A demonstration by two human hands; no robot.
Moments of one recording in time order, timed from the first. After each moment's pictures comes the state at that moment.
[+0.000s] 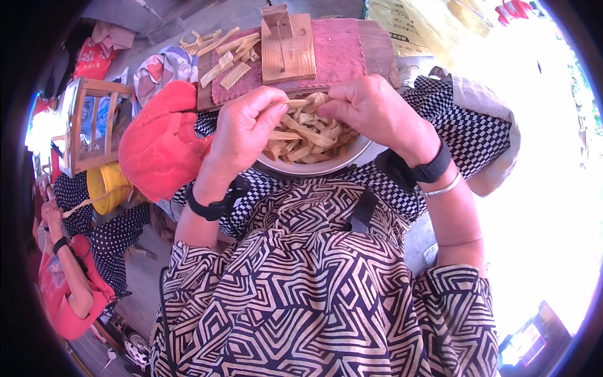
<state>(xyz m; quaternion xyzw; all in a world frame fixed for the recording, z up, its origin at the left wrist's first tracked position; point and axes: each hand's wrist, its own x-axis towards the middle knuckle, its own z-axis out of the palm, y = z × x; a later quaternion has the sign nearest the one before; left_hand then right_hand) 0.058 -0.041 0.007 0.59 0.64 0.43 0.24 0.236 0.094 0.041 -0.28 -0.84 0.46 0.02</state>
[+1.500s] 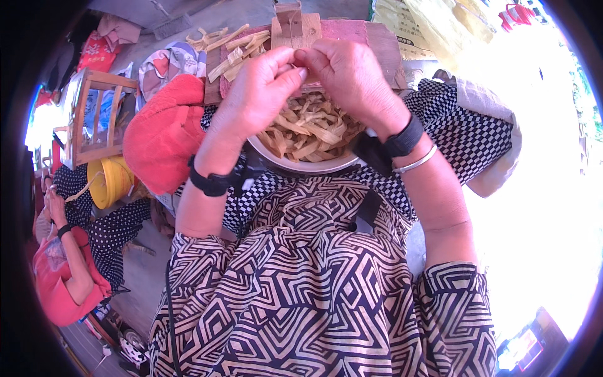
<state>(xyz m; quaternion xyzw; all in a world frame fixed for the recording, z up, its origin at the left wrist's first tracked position) 0.050 -0.002 0.010 0.51 0.62 0.48 0.36 0.188 0.095 0.026 -0.27 -0.83 0.42 0.25</state>
